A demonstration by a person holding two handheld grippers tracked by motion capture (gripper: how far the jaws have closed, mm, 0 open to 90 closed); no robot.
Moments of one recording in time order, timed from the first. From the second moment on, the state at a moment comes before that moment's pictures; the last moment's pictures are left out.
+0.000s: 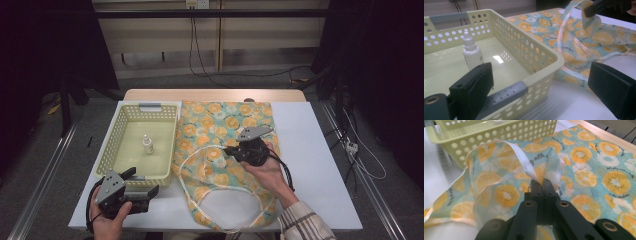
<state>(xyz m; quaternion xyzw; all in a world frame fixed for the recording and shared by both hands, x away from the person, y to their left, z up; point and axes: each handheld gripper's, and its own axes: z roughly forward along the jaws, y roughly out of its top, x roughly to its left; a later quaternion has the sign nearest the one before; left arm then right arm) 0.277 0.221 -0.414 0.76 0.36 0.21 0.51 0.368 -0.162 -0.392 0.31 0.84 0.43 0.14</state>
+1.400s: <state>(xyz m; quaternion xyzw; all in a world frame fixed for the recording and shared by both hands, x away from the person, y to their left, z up) 0.277 0.222 -0.414 0.76 0.36 0.21 0.51 0.374 -0.172 -0.413 0.36 0.83 0.41 0.12</state>
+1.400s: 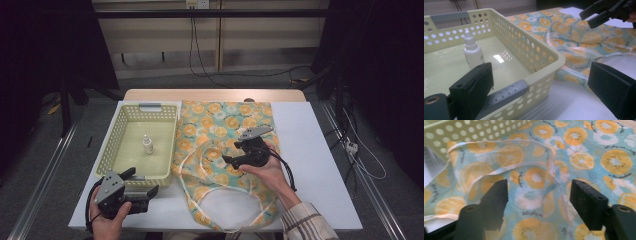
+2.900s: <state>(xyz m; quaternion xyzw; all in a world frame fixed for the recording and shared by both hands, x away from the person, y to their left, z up) 0.275 0.226 -0.413 0.75 0.36 0.21 0.51 0.326 -0.140 -0.449 0.30 0.88 0.34 0.10</state>
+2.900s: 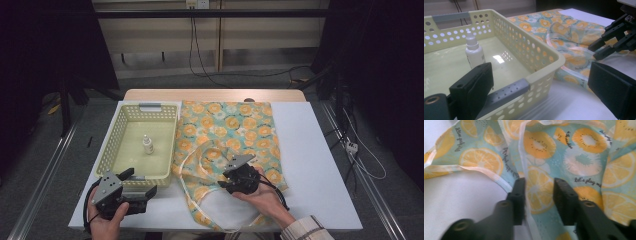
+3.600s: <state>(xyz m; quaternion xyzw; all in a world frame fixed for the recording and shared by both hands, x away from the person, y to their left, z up) 0.276 0.227 -0.414 0.76 0.36 0.21 0.51 0.326 -0.151 -0.455 0.33 0.88 0.34 0.10</state>
